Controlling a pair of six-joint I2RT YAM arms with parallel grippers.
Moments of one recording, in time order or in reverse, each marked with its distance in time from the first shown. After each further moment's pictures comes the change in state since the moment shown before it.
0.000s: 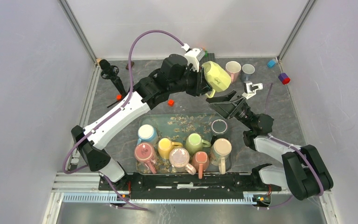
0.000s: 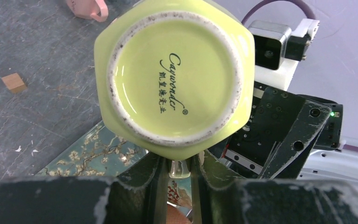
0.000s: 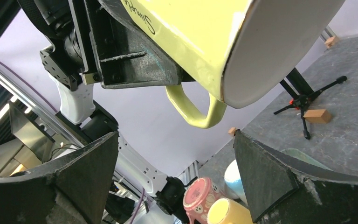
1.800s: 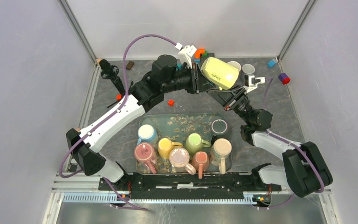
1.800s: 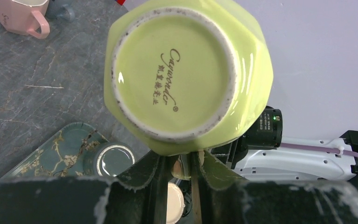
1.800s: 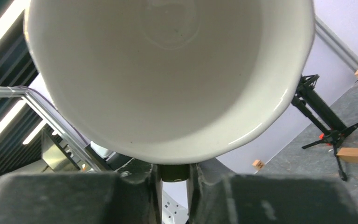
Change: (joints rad) left arm 0.053 -0.069 -0.149 0.272 0.191 -0.185; right arm 0.053 0.032 0.115 0.025 0.142 0.105
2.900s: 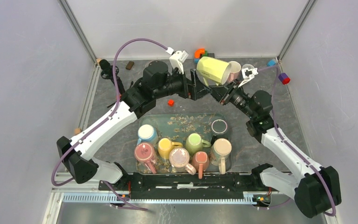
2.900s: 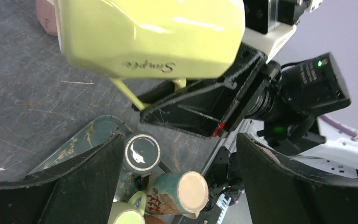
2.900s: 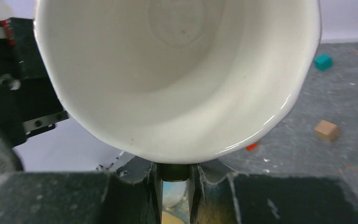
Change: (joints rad) left arm 0.027 -0.110 -0.131 0.017 -0.037 0.079; right arm 0.000 -0.216 0.201 -0.907 0.073 -0.652
